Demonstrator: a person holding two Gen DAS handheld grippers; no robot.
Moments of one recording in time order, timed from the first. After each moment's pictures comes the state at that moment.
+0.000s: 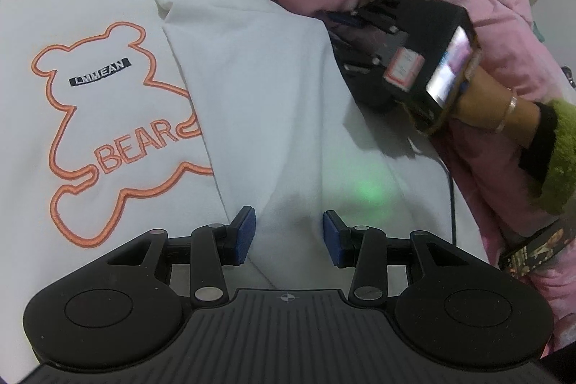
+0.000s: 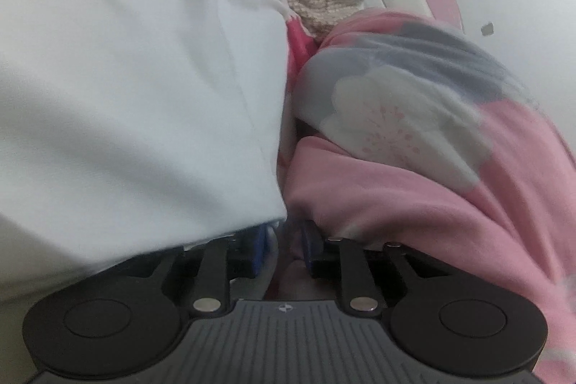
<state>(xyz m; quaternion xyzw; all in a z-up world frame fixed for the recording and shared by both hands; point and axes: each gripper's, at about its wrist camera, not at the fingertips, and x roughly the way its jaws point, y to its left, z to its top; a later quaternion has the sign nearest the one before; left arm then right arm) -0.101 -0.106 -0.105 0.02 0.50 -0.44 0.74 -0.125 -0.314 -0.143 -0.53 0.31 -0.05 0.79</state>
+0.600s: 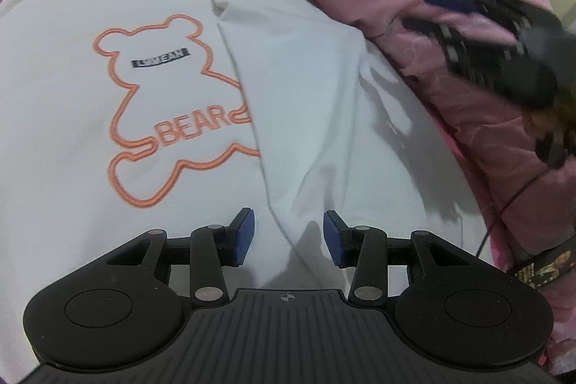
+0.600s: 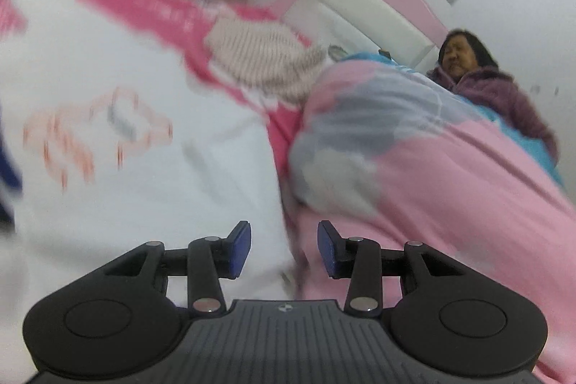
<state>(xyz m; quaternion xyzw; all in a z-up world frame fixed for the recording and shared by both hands) -0.105 -0.081 -0.088 0.00 0.52 -0.38 0.77 -0.163 -0.301 -0.010 -0.28 0.28 0.03 0.91</state>
